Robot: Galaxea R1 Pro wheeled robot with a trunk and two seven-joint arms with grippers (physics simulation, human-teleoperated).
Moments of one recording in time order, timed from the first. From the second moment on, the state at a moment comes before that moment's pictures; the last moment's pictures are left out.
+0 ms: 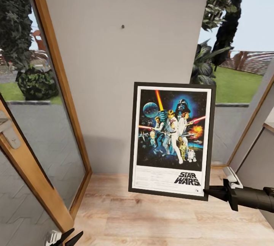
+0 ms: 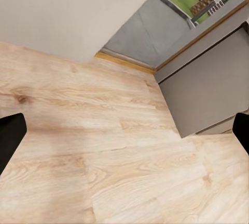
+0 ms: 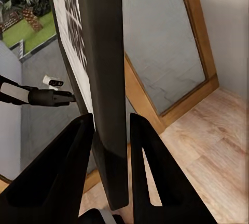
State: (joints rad) left arm -0.39 0.30 0.33 -0.03 0.24 -0.34 -1.24; right arm -0.26 -0.45 -0.28 -1.31 -0.15 0.49 1.56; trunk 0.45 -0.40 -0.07
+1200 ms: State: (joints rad) left arm -0.29 0.30 0.33 -0.03 0.25 -0.33 -1.24; right arm -0.39 -0.42 -0.26 -1.31 -0.16 0.54 1.54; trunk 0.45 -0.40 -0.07
